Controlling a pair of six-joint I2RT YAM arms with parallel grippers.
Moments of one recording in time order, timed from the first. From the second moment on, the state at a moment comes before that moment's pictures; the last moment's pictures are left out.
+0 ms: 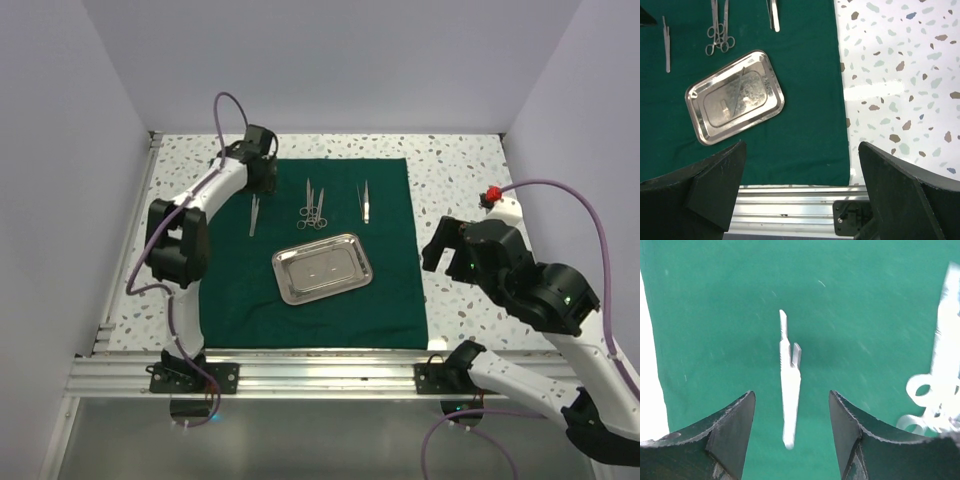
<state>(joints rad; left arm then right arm) -0.29 2.09 1.74 -0.68 -0.25 -0.24 0.73 0.83 1.34 -1.24 0.51 0.74</state>
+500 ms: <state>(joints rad) -0.78 1.89 1.42 -0.65 -0.17 -0.40 0.73 0.88 1.27 -1.18 0.48 0.72</state>
